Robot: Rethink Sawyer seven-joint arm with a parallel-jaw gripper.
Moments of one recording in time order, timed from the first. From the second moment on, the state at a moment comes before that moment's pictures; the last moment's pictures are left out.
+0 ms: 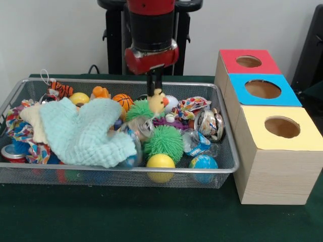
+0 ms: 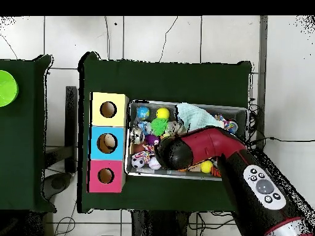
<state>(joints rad) -0.73 -0.72 0.66 1.84 -0.71 0.71 1.56</state>
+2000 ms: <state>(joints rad) -0.58 -0.87 0.67 1.91 -0.60 0.76 1.56</state>
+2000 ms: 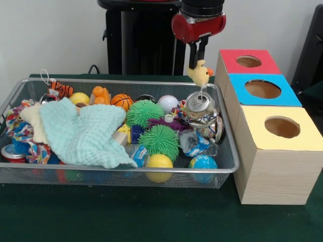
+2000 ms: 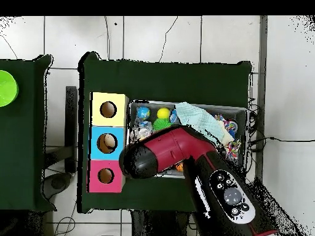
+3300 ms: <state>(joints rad) -0.61 -0.90 0.67 1.91 -0.57 0.78 1.56</state>
